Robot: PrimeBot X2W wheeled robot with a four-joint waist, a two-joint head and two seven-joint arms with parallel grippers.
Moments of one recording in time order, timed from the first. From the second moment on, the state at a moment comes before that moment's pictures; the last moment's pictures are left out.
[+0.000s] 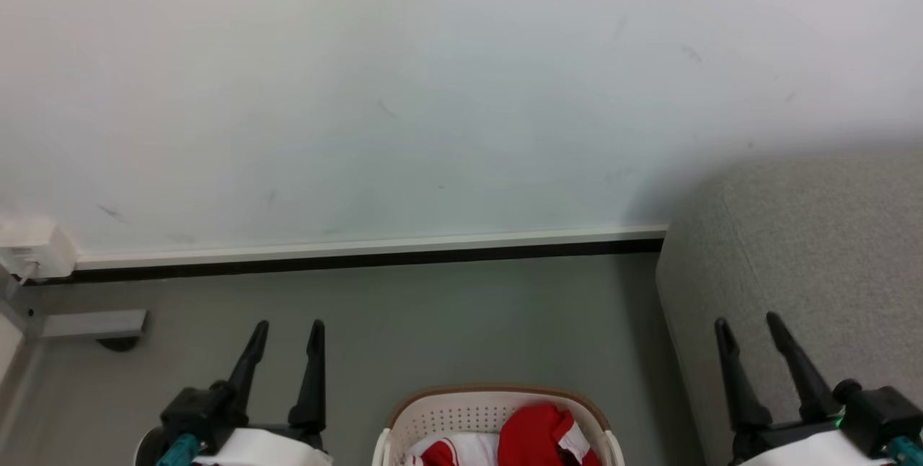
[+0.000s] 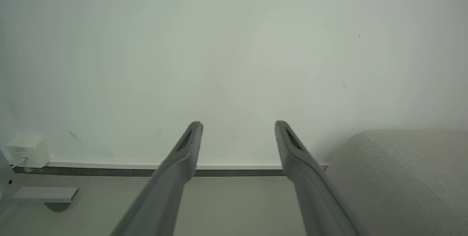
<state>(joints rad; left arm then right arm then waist) -0.10 0.05 -0.06 0.23 -0.18 -0.07 -0.26 -0.10 -0.14 0.17 0.25 0.40 0.13 -0.26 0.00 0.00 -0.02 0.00</state>
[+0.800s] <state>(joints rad) -0.40 0.05 -0.19 0.59 -0.19 -0.09 -0.26 -0.27 -0.12 0.09 0.07 0.37 0.13 -0.26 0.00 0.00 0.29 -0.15</state>
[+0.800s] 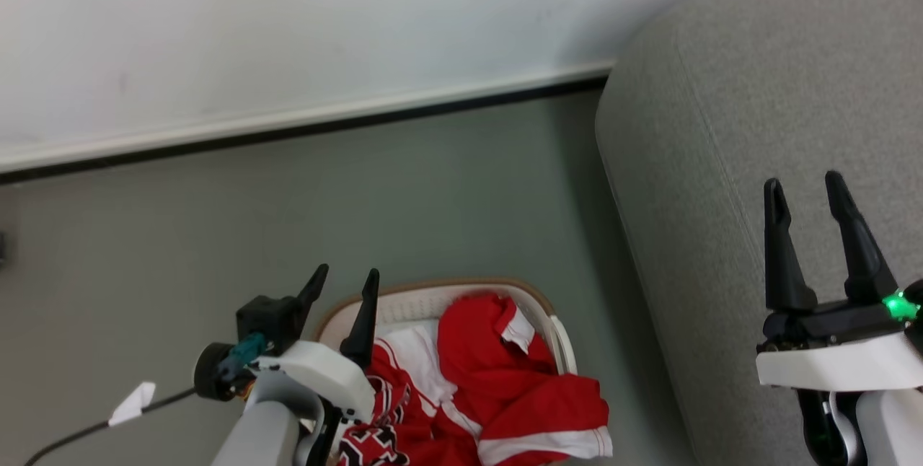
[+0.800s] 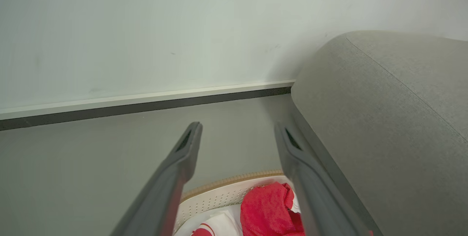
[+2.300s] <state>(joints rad) -0.85 0.22 -0.54 1.28 0.06 -0.09 0.25 -0.50 -0.05 0.13 0.00 0.50 0.13 -0.26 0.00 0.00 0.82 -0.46</state>
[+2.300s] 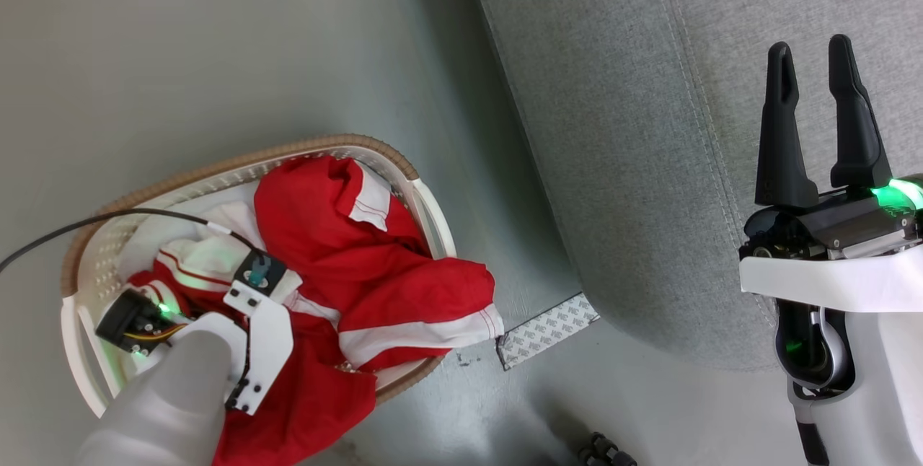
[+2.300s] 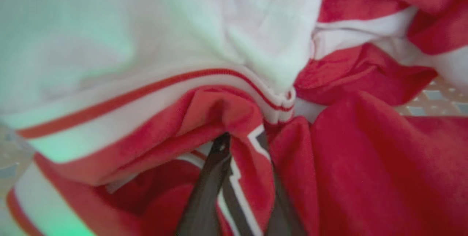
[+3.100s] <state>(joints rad) -0.76 0.06 -0.54 1.28 -0.10 -0.13 -0.01 -0.45 -0.06 0.08 0.07 0.40 0.13 -0.26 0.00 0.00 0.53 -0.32</state>
